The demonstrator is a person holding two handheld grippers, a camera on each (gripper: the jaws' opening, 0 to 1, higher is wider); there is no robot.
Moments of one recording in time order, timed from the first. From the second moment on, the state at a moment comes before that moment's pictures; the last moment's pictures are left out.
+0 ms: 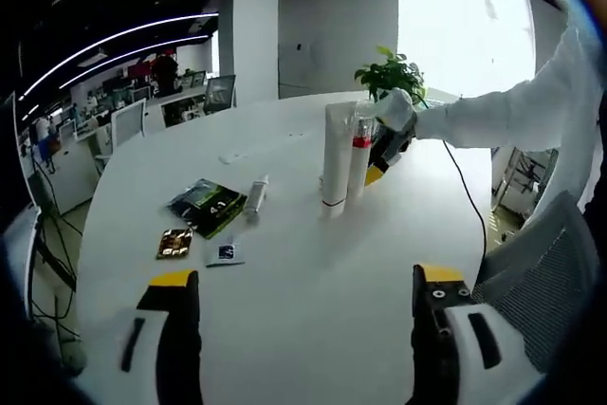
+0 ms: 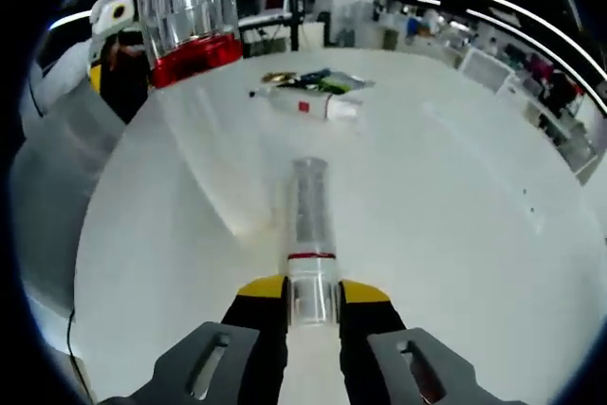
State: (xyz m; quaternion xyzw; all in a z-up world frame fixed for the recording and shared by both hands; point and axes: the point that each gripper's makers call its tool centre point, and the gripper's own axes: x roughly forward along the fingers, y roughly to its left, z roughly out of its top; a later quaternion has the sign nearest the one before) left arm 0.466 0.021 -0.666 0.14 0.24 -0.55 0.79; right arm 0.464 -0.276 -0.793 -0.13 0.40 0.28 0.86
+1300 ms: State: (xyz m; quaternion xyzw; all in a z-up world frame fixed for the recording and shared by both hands) left arm 0.386 -0.103 -0.699 0.30 0.14 -0.69 0.64; right arm 0.356 -0.224 -0.720 -0.25 0.41 0.34 0.81
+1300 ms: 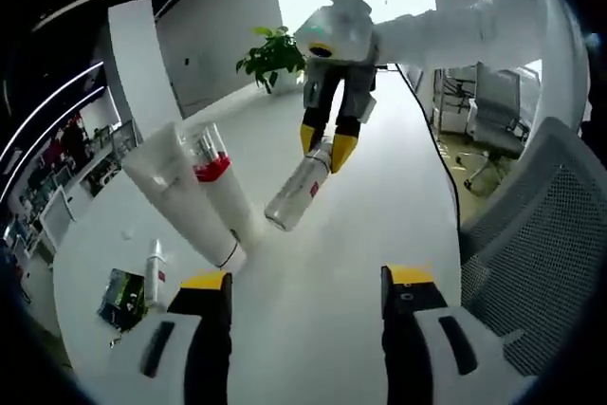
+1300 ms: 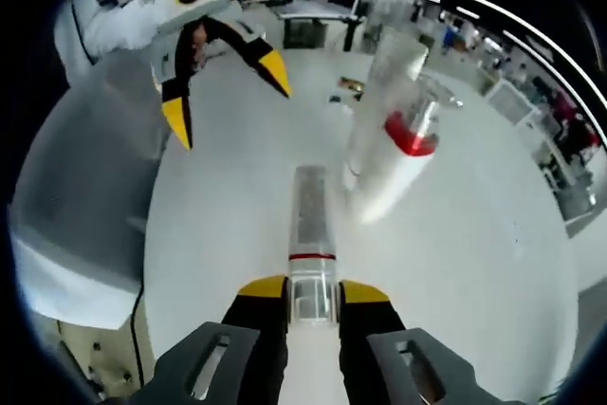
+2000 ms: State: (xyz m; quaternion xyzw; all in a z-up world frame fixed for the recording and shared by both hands) left arm 0.377 -0.136 -0.721 0.41 0.10 -0.69 0.59; right arm 0.359 -0.165 -0.710 -0.37 0.40 0.39 0.75
